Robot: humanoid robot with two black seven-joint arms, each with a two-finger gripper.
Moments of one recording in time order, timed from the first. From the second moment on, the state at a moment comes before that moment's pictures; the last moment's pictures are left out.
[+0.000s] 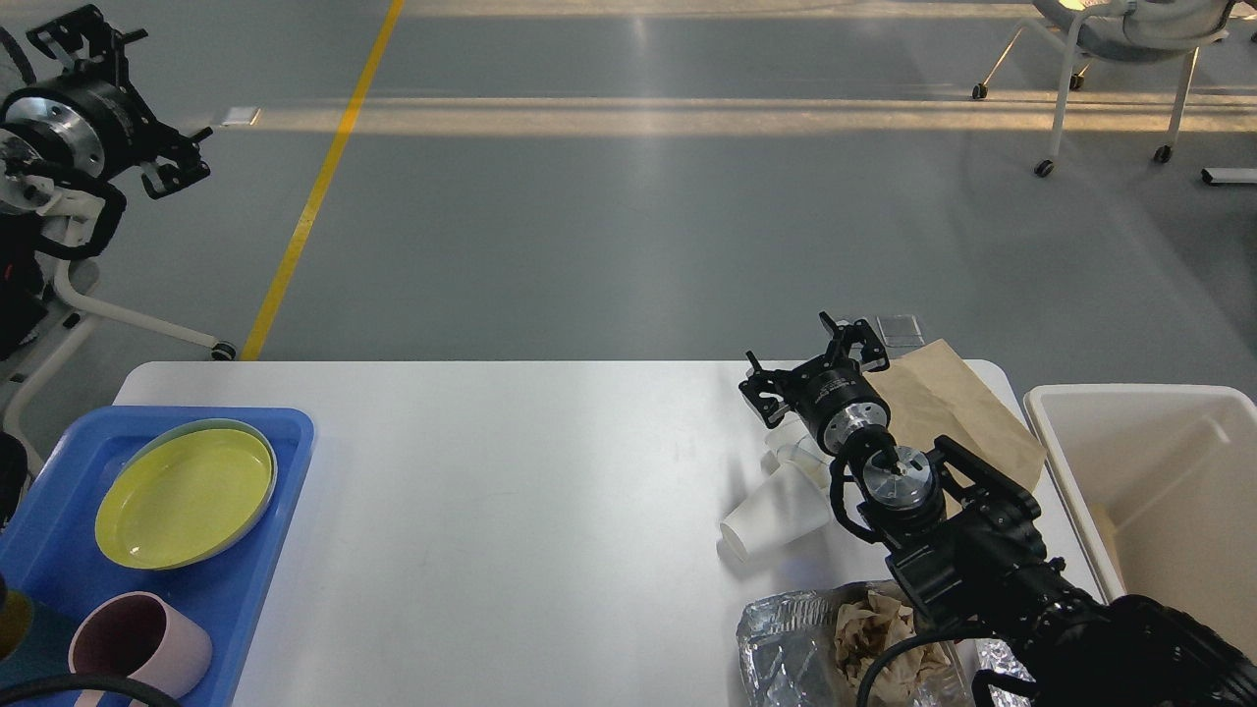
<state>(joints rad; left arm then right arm) -1.17 0.45 -0.81 -0.32 0.06 -0.13 0.26 0.67 0.06 0.95 0.43 0.23 0.22 0.09</state>
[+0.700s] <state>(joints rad) -1.11 0.22 -0.87 -0.32 0.06 -0.13 0.11 0.67 0.06 0.95 0.43 0.23 0.22 0.09</state>
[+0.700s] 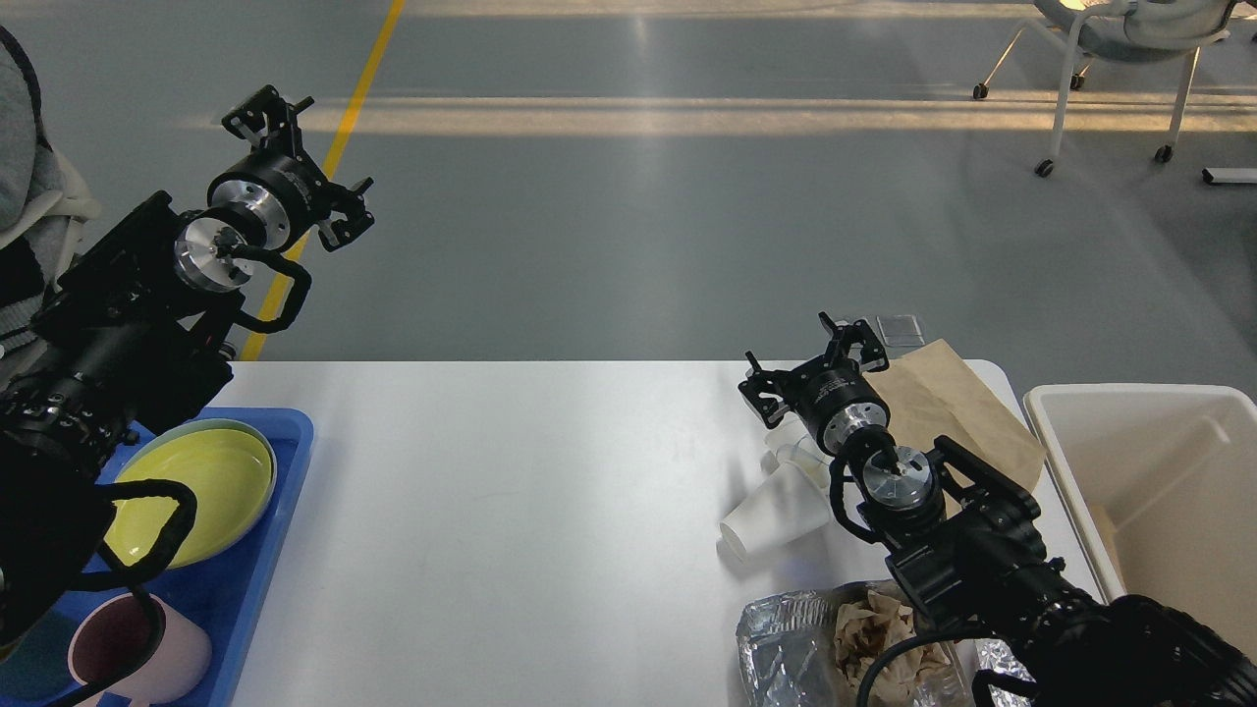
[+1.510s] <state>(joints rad) -1.09 0.11 -0.91 -0.32 0.05 -0.15 0.11 0.67 0.06 0.95 0.43 0.23 0.22 0.09</state>
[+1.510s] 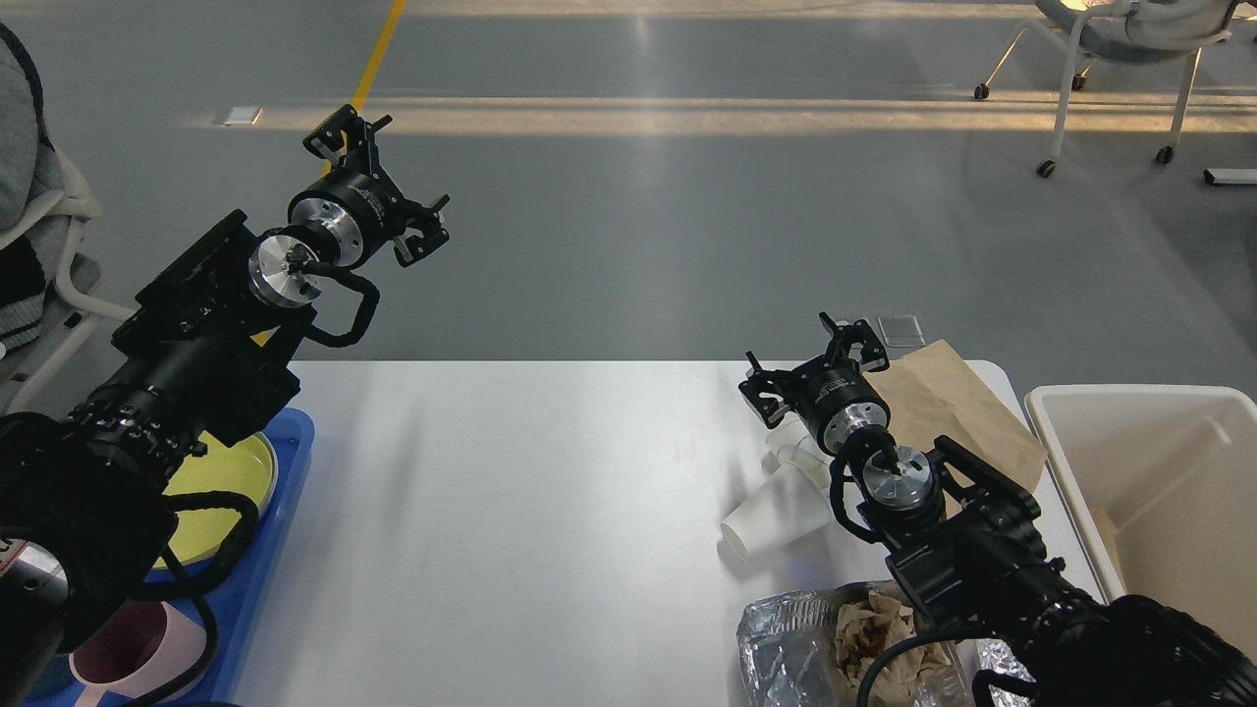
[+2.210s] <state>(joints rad) -0.89 0.02 -0.95 -0.32 0.03 -0.20 -0.19 0.67 0.06 0.95 0.43 0.23 0.22 0.09</state>
